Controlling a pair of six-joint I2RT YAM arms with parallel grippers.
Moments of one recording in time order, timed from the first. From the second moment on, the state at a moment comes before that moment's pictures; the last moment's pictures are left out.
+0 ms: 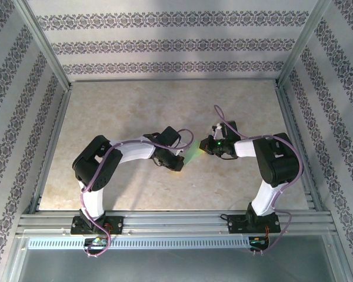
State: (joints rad) left arm -0.70 1.90 1.12 -0.43 0.42 -0.22; right arm 0.24 1.80 0.72 0.15 -0.62 0.70
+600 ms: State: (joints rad) left arm -0.70 1.85 1.07 -0.44 0.38 -0.21; right arm 0.24 1.80 0.73 0.13 -0.62 0.68
